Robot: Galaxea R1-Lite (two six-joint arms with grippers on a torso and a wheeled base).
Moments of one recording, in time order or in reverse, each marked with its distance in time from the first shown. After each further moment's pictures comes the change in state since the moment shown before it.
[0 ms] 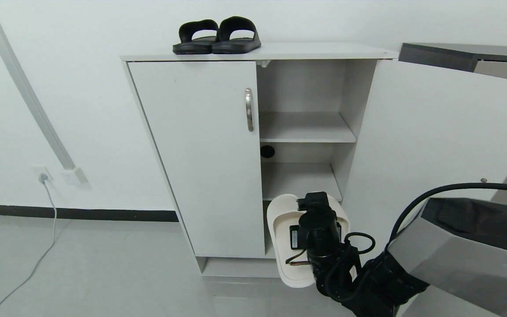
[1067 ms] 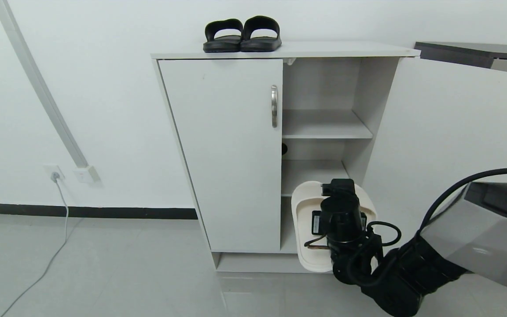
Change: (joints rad) left arm -0.001 0.000 0.000 0.000 0.000 0.001; right arm -0.057 -0.099 0.060 0.011 -0.112 -0.001
